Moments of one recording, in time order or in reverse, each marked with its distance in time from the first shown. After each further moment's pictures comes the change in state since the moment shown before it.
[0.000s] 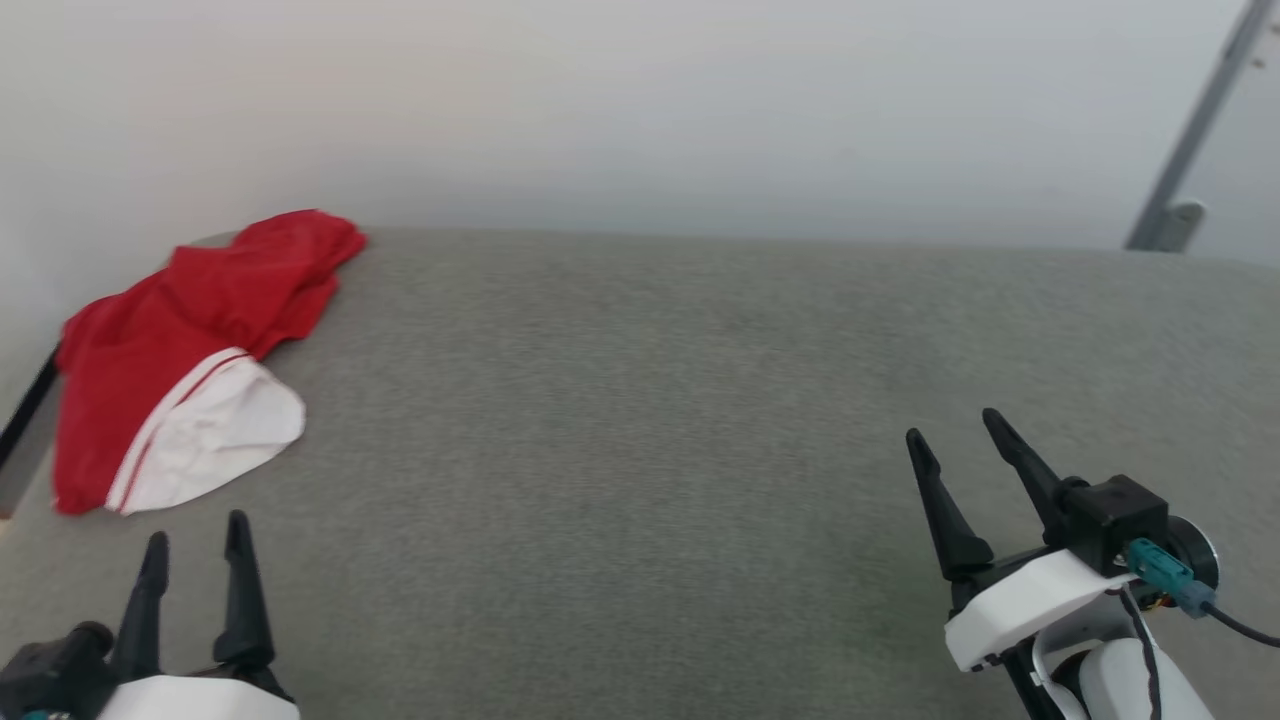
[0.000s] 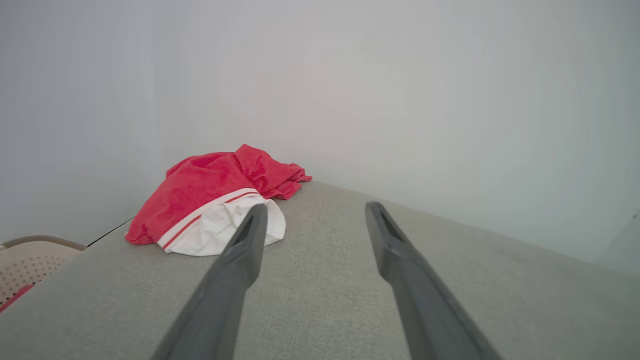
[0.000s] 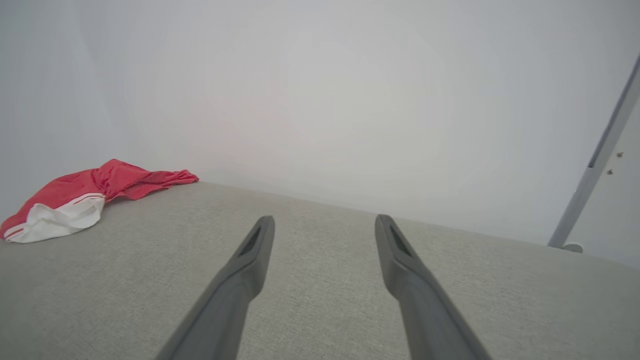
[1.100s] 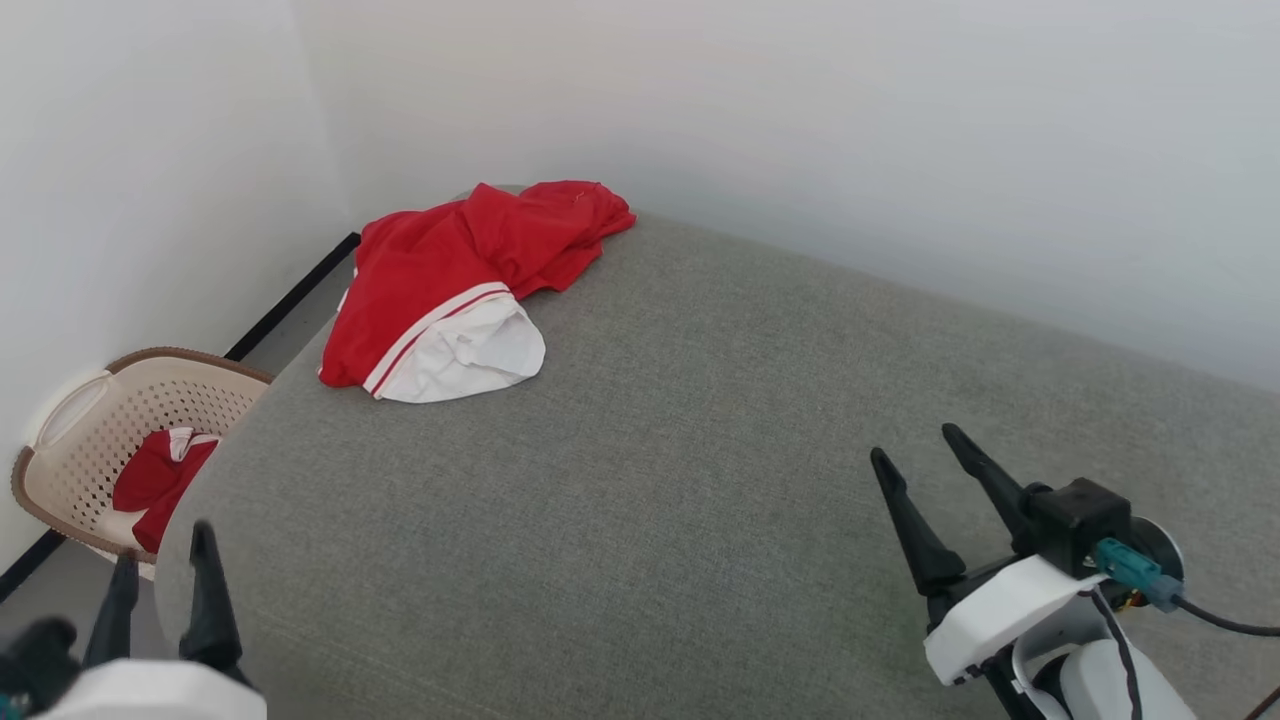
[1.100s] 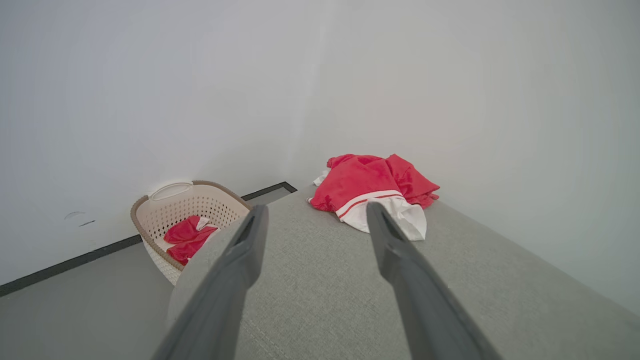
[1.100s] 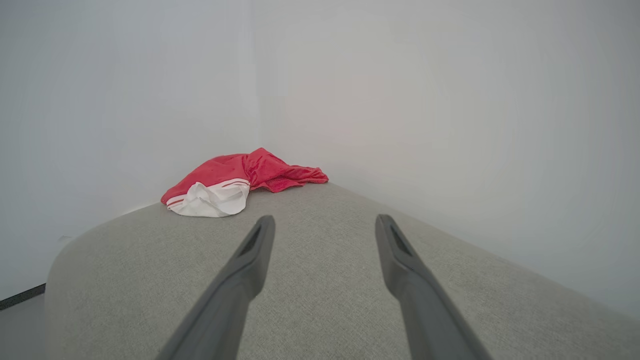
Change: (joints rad) left arm 0.009 0.021 0.042 0.018 -0.075 0.043 0.080; right arm -0.023 -0.030 0.095 0.038 0.059 0.000 0.009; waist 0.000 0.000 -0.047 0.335
